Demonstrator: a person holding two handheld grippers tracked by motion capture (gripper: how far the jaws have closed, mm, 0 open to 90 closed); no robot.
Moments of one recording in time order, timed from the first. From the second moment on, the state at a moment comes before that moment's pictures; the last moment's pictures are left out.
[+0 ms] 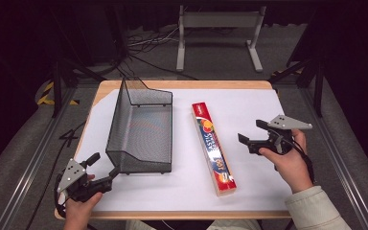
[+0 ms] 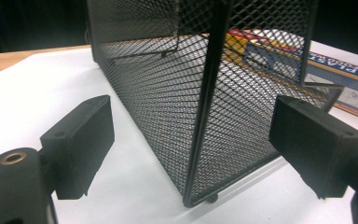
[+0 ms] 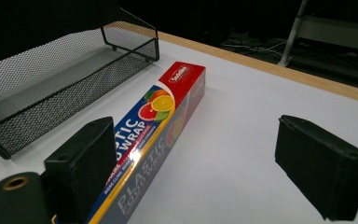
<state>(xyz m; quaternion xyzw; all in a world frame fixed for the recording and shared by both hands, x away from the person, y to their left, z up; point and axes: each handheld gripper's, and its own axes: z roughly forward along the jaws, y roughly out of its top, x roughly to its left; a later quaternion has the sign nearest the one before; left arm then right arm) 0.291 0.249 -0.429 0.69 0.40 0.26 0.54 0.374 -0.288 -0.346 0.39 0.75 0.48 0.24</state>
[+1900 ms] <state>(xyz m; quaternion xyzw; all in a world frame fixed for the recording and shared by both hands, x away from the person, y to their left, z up) 0.287 0.251 -0.430 0.69 0.39 0.28 0.54 0.432 -0.162 -0.398 0.50 0.81 0.28 0.13</state>
